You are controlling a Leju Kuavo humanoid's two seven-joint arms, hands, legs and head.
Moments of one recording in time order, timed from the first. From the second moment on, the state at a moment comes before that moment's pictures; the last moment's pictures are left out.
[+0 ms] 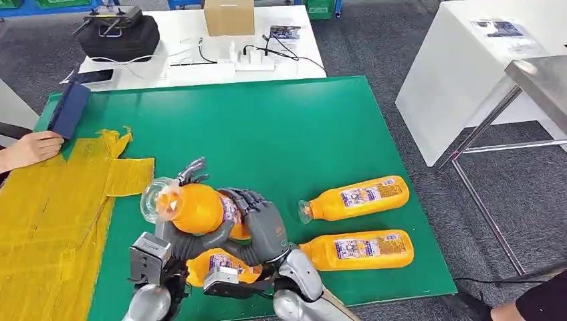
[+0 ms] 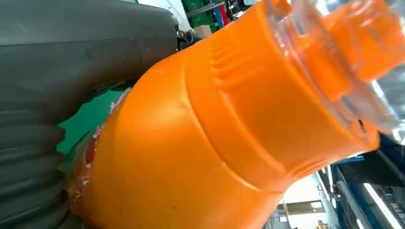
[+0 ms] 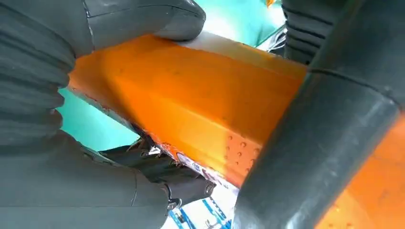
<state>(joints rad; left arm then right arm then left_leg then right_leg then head) -0.10 -0.09 -0.44 -1.48 -0.21 0.26 -0.49 -0.22 0.14 0.74 -1.03 0.83 -0.60 -0.37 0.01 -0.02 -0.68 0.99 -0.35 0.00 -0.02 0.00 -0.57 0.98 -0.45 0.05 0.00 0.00</state>
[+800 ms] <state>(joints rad) -0.11 -0.05 -0.22 -1.51 -0.32 0.35 -0.40 -0.13 0.10 0.73 -1.11 0.94 -0.40 -0.15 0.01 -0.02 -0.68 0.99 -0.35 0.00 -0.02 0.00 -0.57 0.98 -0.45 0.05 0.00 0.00</state>
